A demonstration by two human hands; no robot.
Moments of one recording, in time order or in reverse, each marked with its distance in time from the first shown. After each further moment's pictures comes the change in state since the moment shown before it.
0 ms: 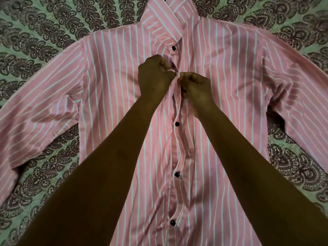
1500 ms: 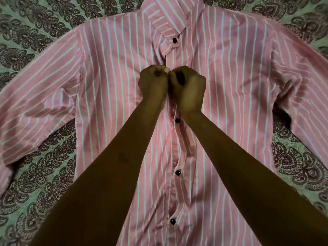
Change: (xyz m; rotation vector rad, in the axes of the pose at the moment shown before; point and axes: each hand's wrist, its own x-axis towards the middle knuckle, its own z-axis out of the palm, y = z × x) left_hand -0.008 -0.025 0.019 -0.476 0.064 -0.416; right_hand -0.005 0.023 0.021 -0.600 0.194 -0.604
